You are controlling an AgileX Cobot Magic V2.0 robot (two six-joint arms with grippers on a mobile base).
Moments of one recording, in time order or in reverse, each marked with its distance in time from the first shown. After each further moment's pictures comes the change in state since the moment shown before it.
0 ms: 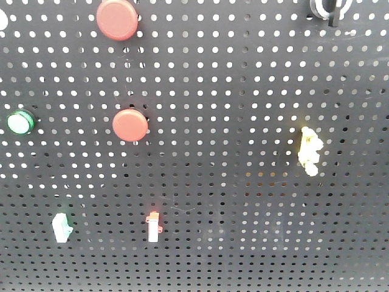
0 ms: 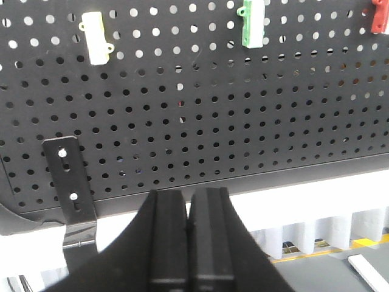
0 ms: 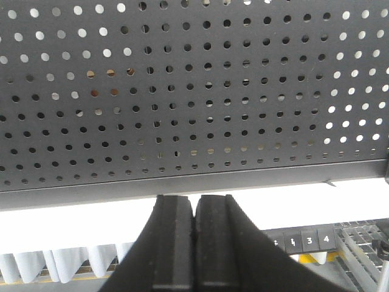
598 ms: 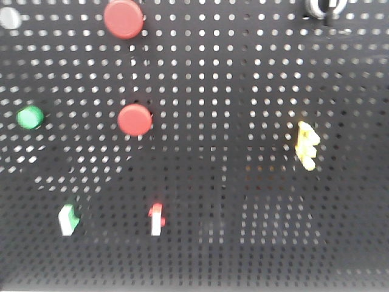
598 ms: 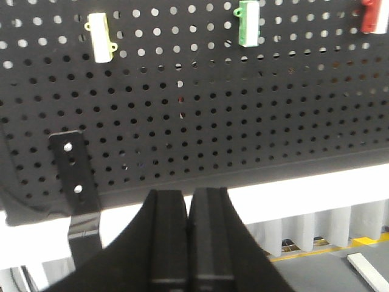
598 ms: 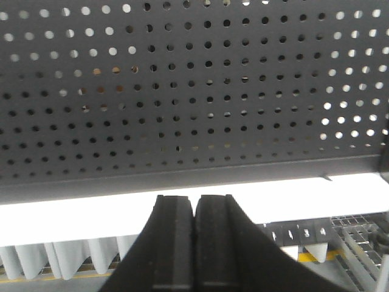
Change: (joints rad) left arm 0.000 0.000 0.000 0.000 0.000 0.000; right arm 0.000 0.000 0.000 0.001 0.000 0.000
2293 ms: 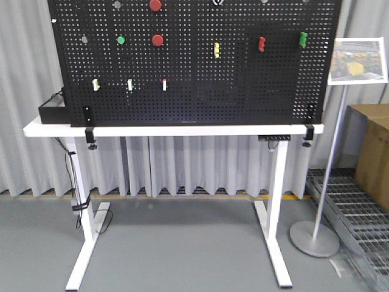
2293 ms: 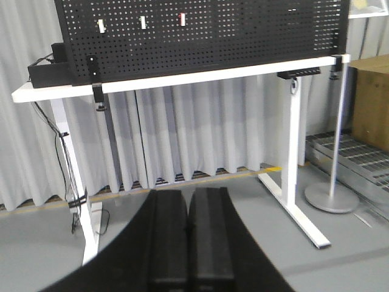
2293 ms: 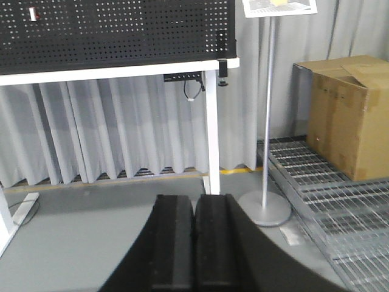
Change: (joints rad) left arm 0.000 0.000 0.000 0.000 0.000 0.000; right arm 0.000 0.000 0.000 0.000 0.000 0.000
